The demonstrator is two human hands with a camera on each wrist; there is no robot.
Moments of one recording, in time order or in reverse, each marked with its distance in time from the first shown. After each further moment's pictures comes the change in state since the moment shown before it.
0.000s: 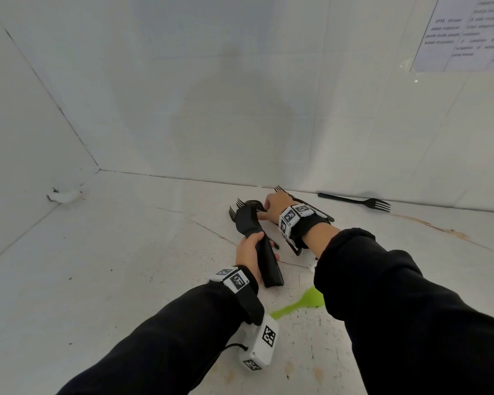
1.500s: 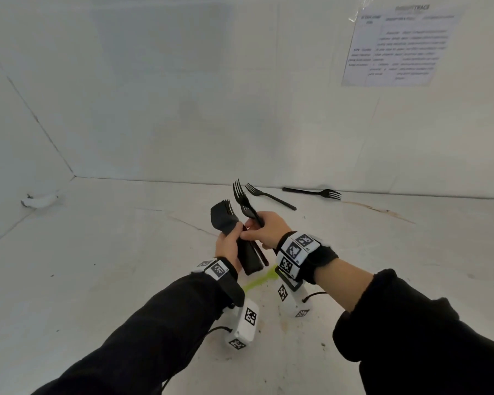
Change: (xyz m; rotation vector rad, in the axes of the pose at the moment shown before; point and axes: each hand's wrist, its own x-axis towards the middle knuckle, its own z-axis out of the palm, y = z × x) left_hand -0.029 -0.016 0.000 -0.054 -0.039 0.110; right_hand -0.136 0.007 0.007 0.752 0.043 0.048
